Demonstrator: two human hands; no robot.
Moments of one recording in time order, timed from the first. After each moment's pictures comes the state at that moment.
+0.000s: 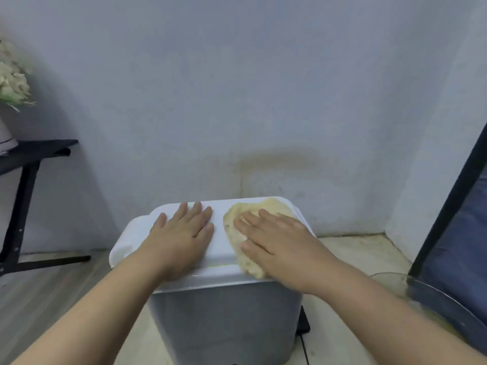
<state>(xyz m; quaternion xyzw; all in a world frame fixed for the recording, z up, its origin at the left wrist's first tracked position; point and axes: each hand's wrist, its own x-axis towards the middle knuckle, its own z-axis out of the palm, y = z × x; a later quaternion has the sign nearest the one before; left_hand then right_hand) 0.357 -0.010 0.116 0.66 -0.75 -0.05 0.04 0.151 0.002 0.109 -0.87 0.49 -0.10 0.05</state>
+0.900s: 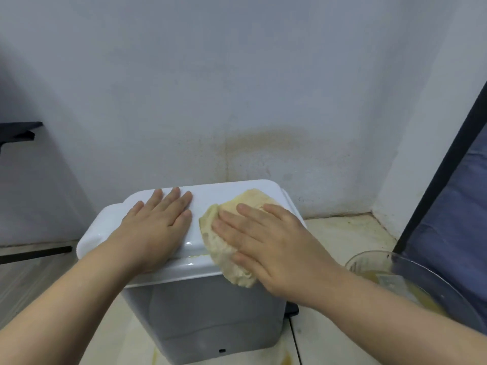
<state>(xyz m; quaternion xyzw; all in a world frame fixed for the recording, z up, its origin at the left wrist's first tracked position) 0.356 -0.005 0.118 0.67 -0.74 -0.06 0.04 0.132 0.023 0.089 -0.90 0.38 -0.15 -0.14</state>
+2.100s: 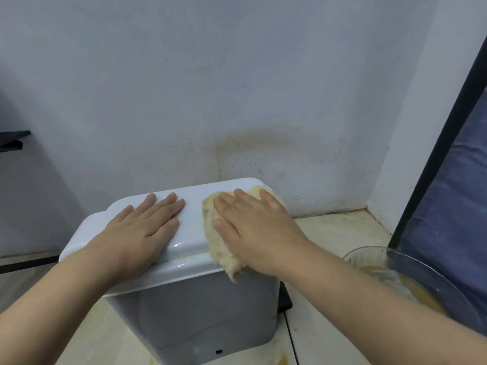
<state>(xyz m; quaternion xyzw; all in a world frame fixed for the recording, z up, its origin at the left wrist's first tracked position) 0.362 0.003 0.121 0.62 -0.78 -0.07 0.05 0.149 -0.003 0.098 -0.84 0.50 -0.20 -0.01</state>
